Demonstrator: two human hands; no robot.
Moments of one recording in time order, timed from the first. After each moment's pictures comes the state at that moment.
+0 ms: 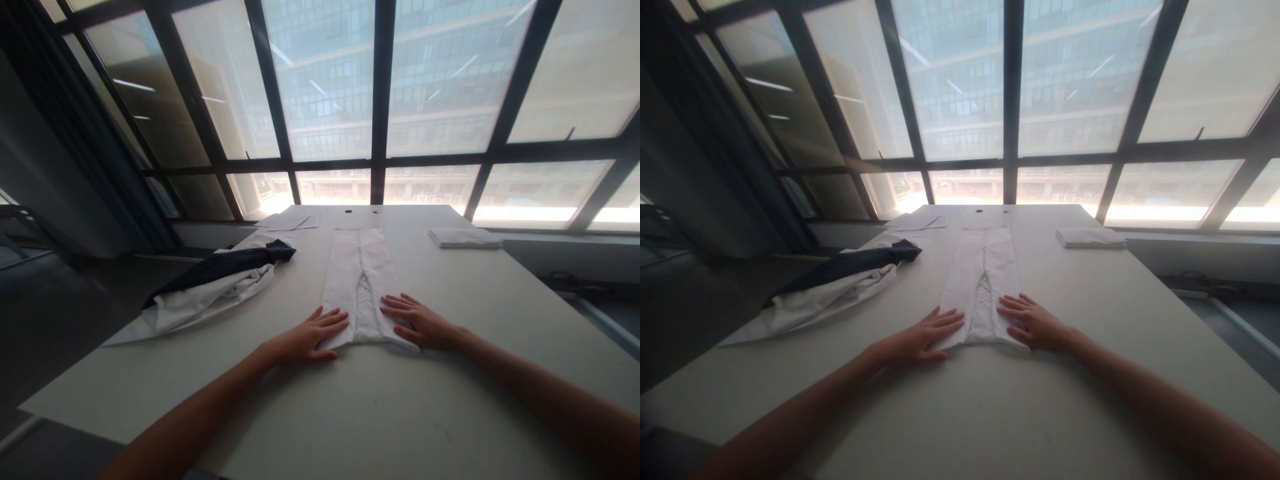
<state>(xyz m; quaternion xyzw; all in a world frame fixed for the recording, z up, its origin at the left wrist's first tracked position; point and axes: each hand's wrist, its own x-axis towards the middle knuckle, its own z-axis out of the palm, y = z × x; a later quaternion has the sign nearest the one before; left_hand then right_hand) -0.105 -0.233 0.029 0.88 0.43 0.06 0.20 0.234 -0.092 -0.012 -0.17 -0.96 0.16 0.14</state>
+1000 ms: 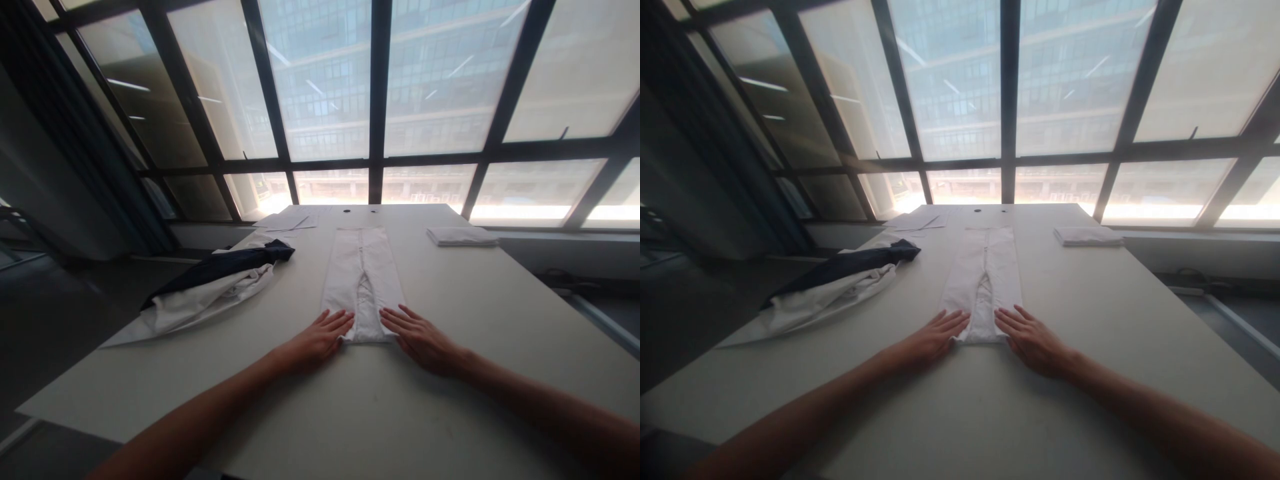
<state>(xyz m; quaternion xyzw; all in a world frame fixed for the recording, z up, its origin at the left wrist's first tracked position) -0.091 -0.229 -0.009 0.89 0.45 0.05 0.10 0.234 -0.141 -0.022 -0.14 -0.97 0.10 0.18</state>
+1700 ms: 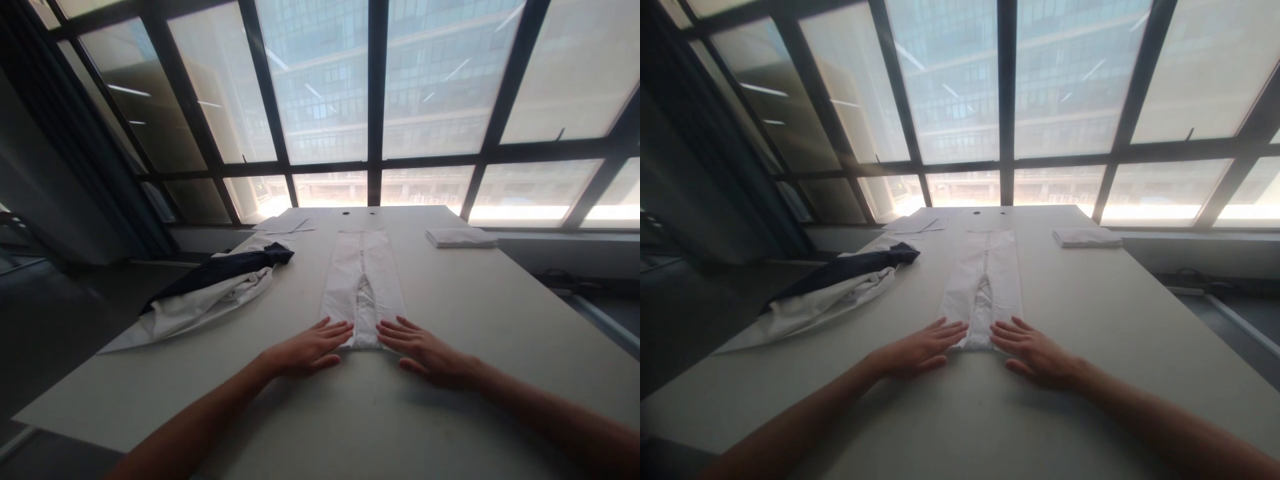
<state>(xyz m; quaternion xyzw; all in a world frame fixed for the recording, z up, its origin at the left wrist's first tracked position) -0.094 -0.242 0.033 0.91 0.37 0.05 0.18 0.242 -0.151 -0.009 -0.11 -0.96 0.21 0.12</state>
